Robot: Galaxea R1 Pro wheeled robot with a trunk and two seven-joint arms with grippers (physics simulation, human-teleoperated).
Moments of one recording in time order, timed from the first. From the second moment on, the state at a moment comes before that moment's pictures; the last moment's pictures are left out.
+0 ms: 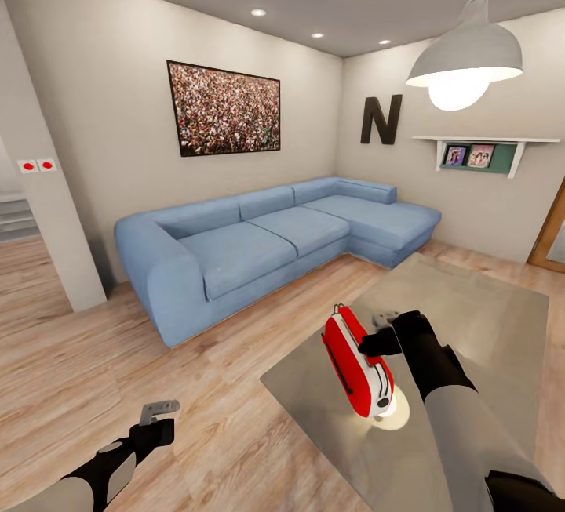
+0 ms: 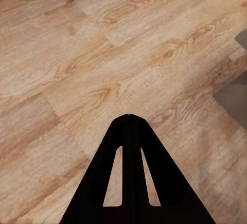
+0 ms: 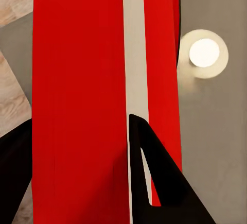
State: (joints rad) left arm -0.63 0.15 0.10 -0.11 0.09 -0.11 -0.22; right arm -0.79 0.00 -0.18 -0.83 0.58 0.88 0.53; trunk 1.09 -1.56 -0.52
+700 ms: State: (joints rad) left arm -0.63 0.15 0.10 -0.11 0.09 -0.11 -0.22; right arm -0.79 0.00 -0.18 -0.82 0.58 0.89 0.54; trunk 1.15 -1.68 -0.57
